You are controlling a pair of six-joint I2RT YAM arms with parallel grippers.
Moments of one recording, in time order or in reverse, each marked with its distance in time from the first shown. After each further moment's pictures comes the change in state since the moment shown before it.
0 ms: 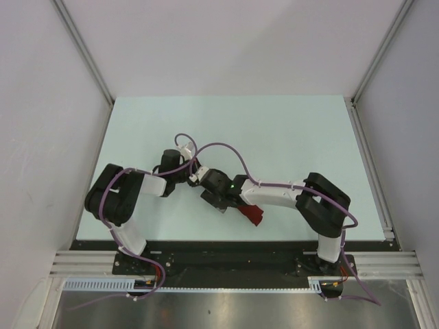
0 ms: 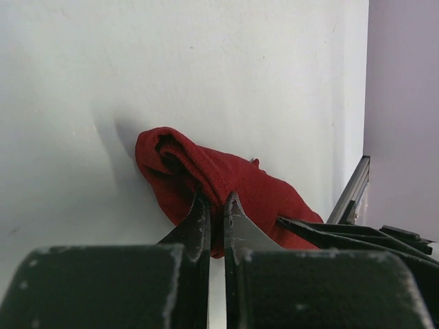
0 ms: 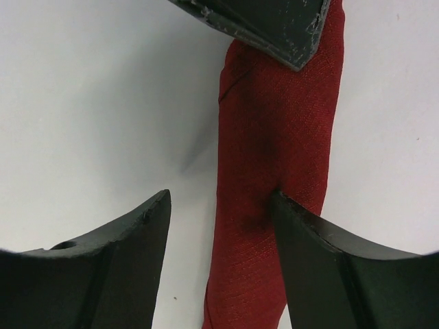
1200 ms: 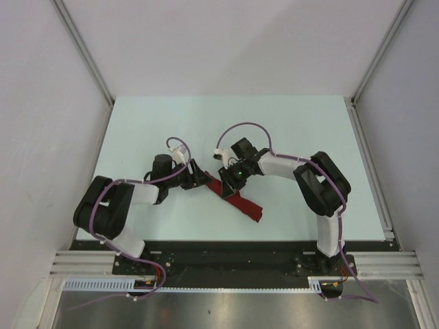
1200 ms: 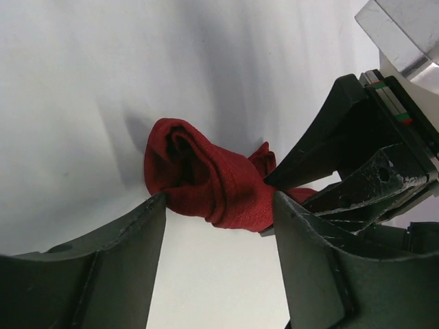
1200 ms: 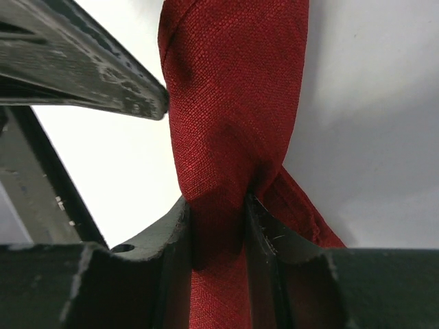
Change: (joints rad) left arm 0.043 -0.157 -0.117 -0.006 -0.043 0.093; right arm -0.384 0.122 0.020 0.079 -0.883 -0.008
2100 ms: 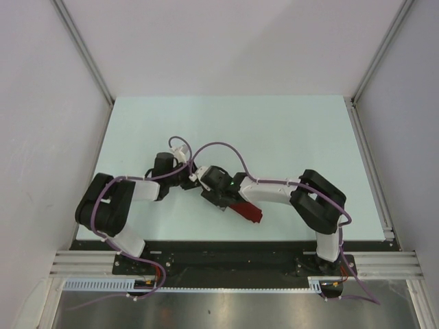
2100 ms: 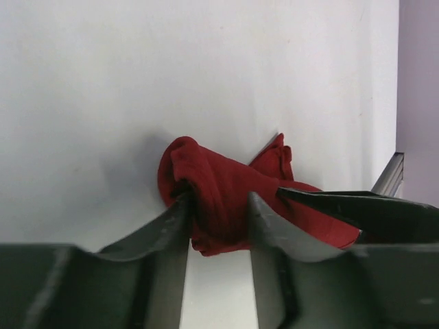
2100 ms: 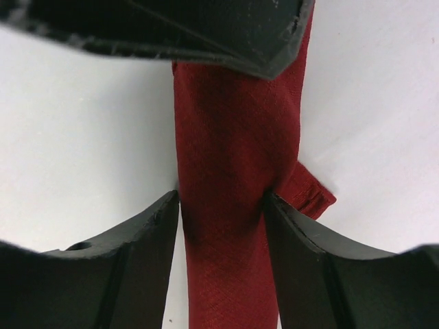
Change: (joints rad) left arm 0.002 0.041 0.041 -0.086 0.006 0.034; right arm 0.350 -0.070 -0.015 -0.034 0.810 -0.050
